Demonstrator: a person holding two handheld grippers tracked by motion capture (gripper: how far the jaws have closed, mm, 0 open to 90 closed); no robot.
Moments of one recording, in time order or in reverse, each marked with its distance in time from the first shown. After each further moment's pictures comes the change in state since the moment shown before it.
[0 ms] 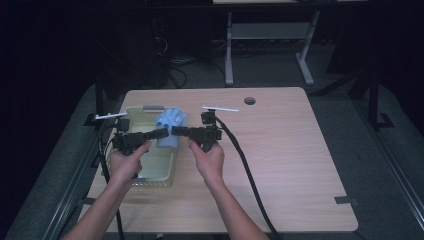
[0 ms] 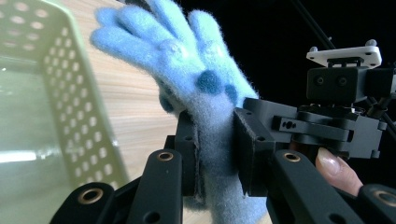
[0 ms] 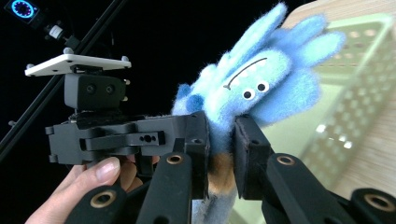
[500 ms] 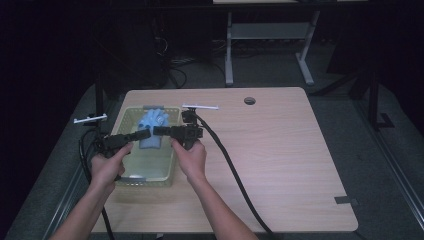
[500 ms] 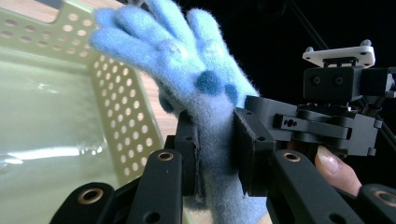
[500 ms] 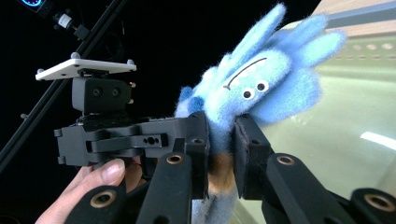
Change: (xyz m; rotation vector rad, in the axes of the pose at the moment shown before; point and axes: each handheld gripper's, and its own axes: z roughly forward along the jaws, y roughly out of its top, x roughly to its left) left arm 0.025 0.003 -0.037 -0.032 0.023 -0.029; right arm 0.013 0.001 0.046 0.045 0.052 0.011
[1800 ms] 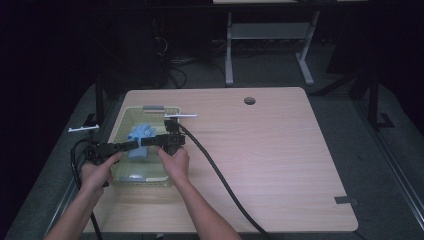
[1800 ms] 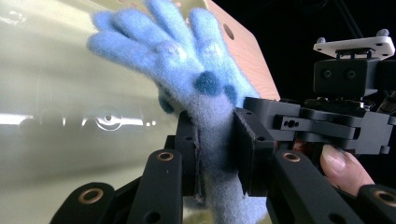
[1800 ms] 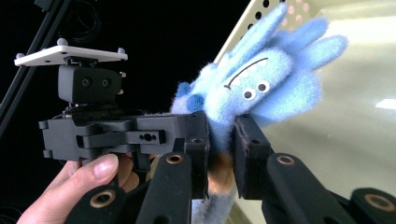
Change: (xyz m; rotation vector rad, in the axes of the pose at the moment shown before) left arm 0.062 -0.012 -0.016 0.068 0.095 -0.107; right arm -0.030 -0.020 0.068 0.123 -0.017 0.065
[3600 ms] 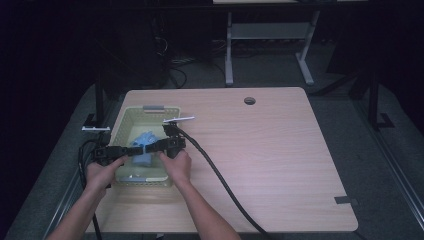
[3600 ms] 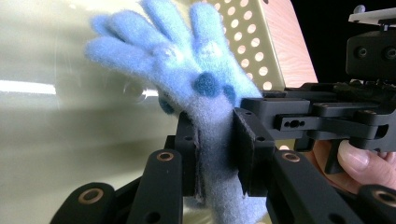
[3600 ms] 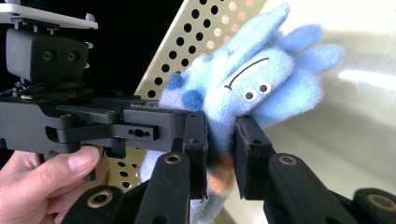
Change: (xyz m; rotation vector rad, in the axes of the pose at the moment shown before) left arm 0.005 -0.002 0.018 0.129 0.107 -0.002; right arm -0.013 -0.006 0.009 0.107 -0.117 0.005
